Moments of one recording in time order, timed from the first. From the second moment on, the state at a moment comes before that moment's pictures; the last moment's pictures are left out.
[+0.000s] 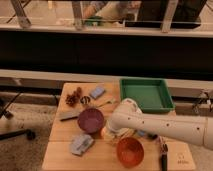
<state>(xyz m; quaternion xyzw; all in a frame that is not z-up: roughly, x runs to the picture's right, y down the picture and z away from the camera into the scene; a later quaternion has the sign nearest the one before) 0.016 0.233 0.795 -0.30 -0.10 0.15 0.94</state>
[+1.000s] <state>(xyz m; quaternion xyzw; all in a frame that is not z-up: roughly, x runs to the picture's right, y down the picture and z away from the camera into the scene) 0.028 0.219 0.778 -0.29 -0.12 0.16 0.94</state>
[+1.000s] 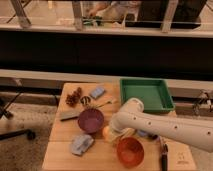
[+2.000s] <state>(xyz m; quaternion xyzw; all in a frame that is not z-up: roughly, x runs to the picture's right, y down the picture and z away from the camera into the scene) 0.022 0.161 0.745 -0.25 -0.17 0.16 0.94</state>
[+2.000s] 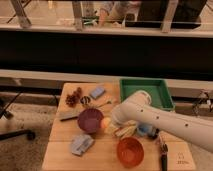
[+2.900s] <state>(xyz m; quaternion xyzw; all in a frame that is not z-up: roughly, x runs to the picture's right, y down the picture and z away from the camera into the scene) 0.017 0.122 0.751 -0.24 -0.19 0.16 0.94</state>
